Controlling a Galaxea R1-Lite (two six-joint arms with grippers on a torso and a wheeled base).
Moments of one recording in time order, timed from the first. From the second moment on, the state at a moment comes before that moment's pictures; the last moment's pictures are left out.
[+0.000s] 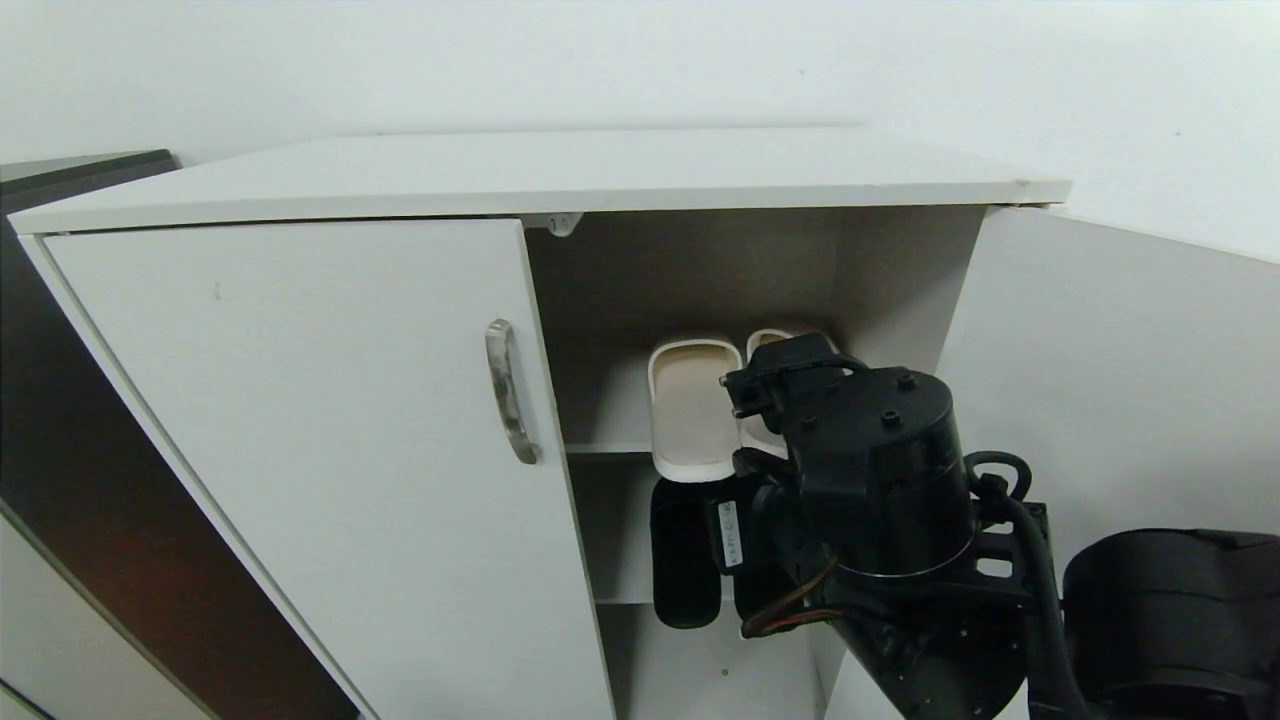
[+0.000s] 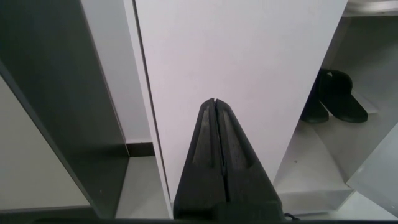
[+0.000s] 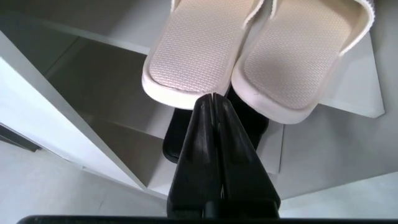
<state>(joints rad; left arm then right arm) 0.00 0.00 0.00 0.00 -0.01 0.00 1.05 1.78 -1.03 -0.42 -0.71 0.19</state>
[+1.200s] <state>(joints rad) 0.00 0.00 0.00 0.00 -0.01 0.00 1.05 1.78 -1.01 -0.42 -0.71 0.19</state>
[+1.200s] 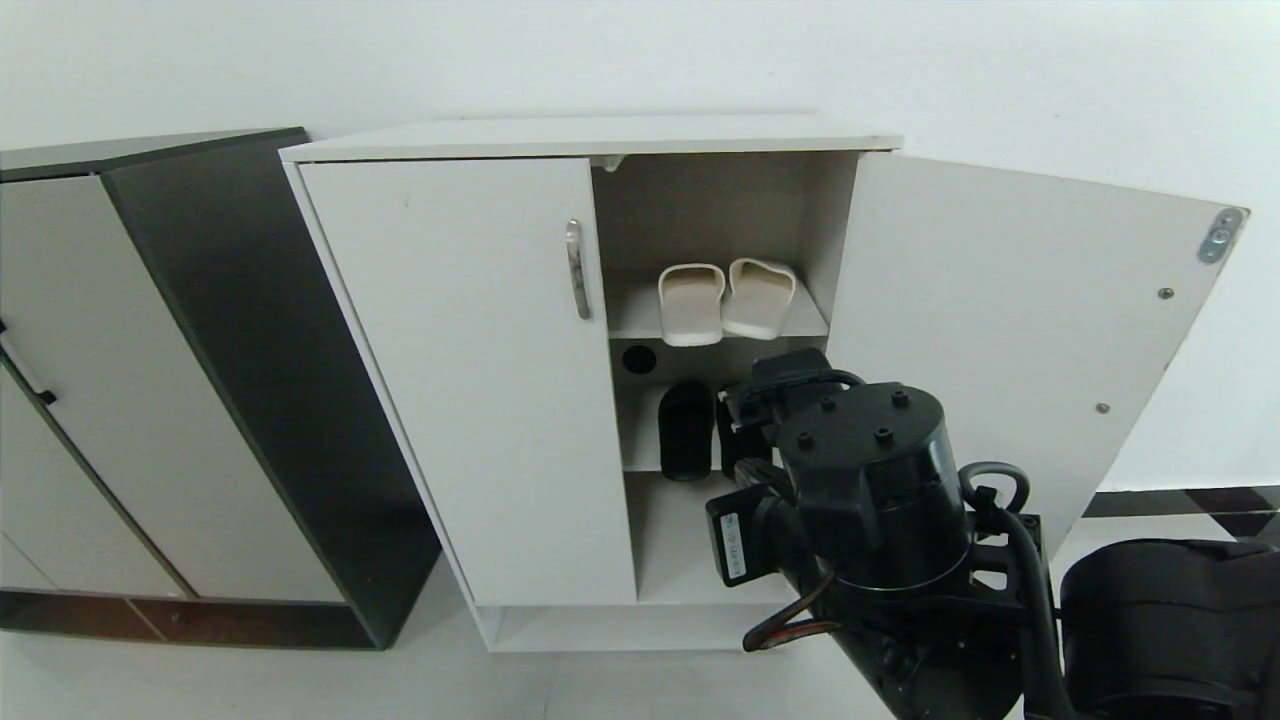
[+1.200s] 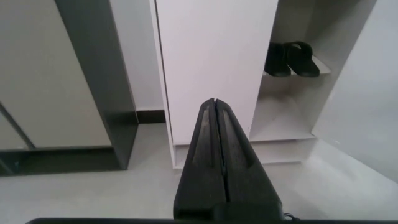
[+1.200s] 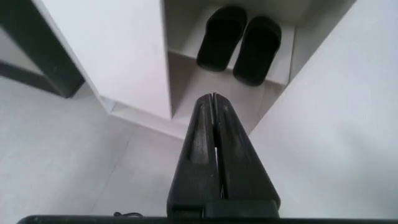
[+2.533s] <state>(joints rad) 0.00 0.00 0.00 0.00 -0.01 0.00 1.03 1.79 -1.01 -0.42 -0.71 0.19</state>
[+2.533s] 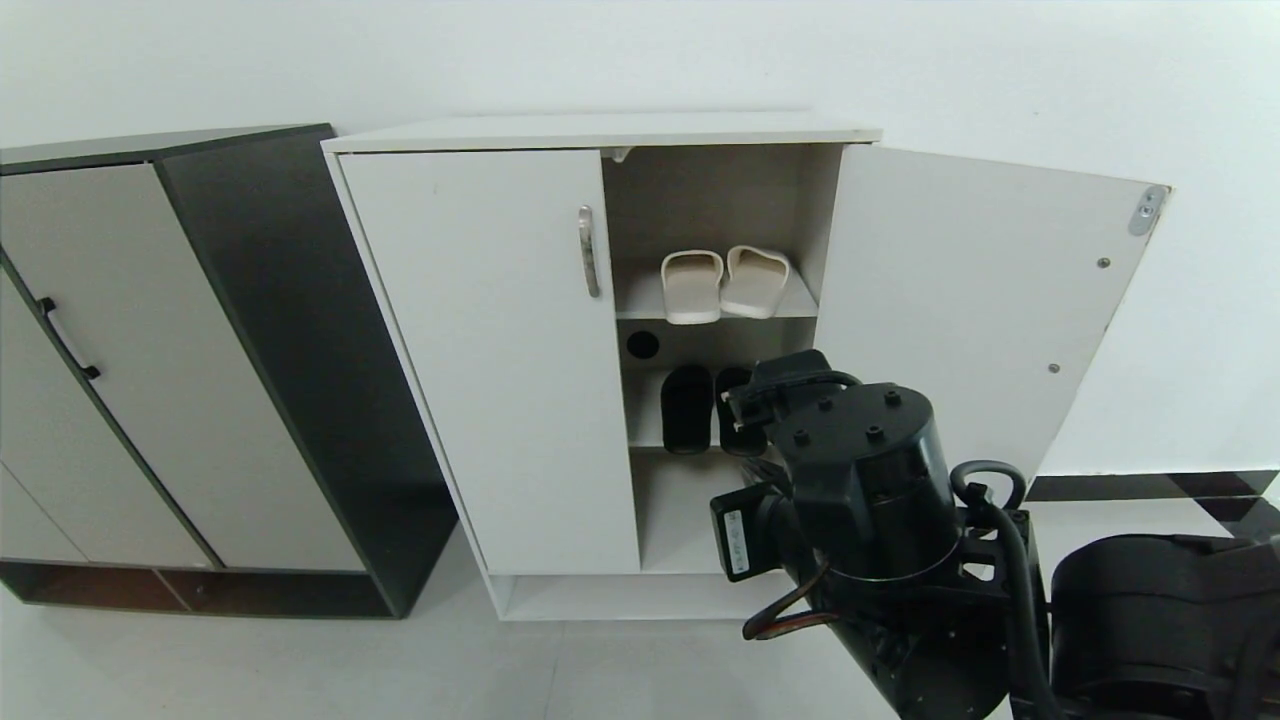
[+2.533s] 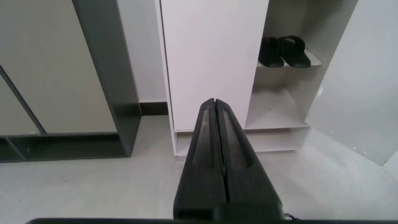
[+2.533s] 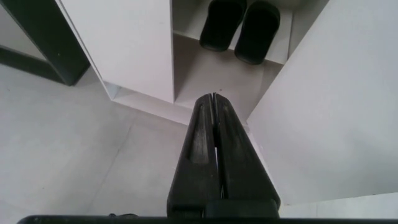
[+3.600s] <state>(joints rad) 0.00 0.00 0.00 0.00 -0.01 0.00 1.01 1.82 -0.99 -0.55 -0.71 0.15</state>
